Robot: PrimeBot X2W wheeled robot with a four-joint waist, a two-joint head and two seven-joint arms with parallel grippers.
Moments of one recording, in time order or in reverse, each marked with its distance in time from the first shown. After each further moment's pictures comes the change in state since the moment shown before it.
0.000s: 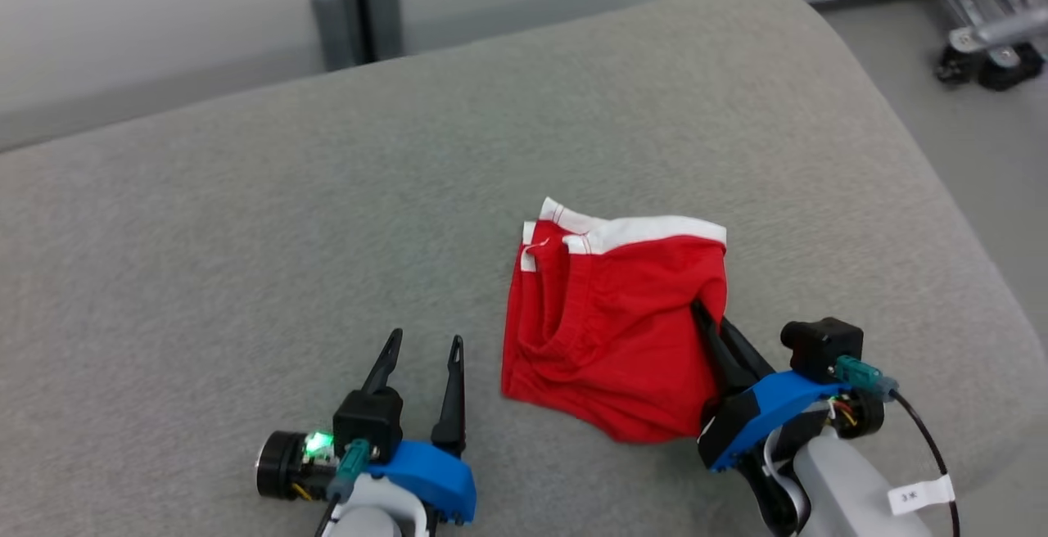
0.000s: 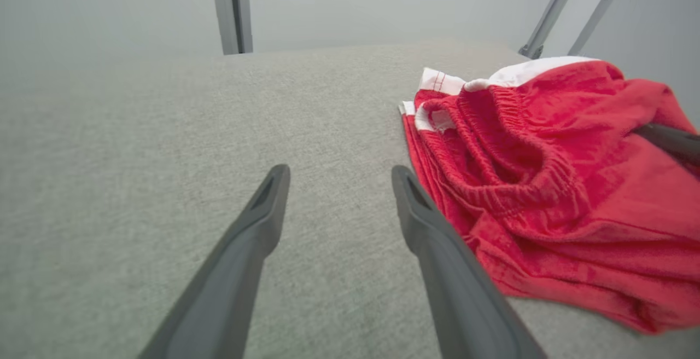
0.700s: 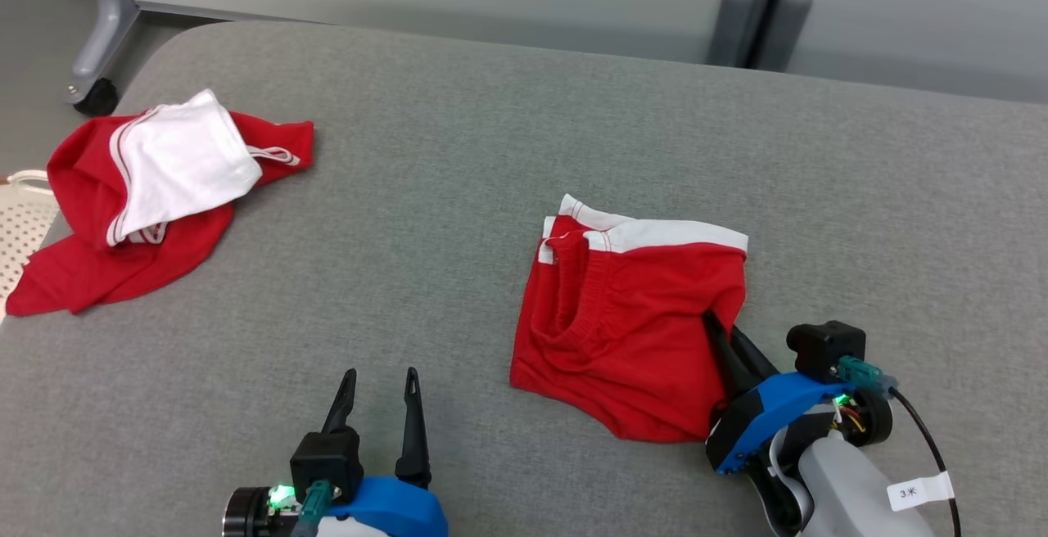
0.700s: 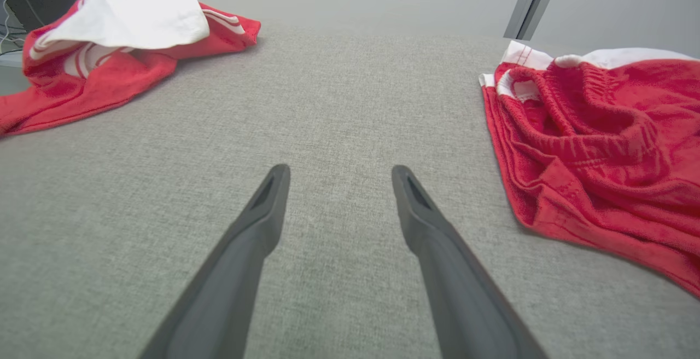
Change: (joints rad) left arm 0.110 0.001 0.095 -0.055 -0.007 0.045 0.000; right arm -0.026 0.006 -0.031 0.115 -0.017 0.000 -0.002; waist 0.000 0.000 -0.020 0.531
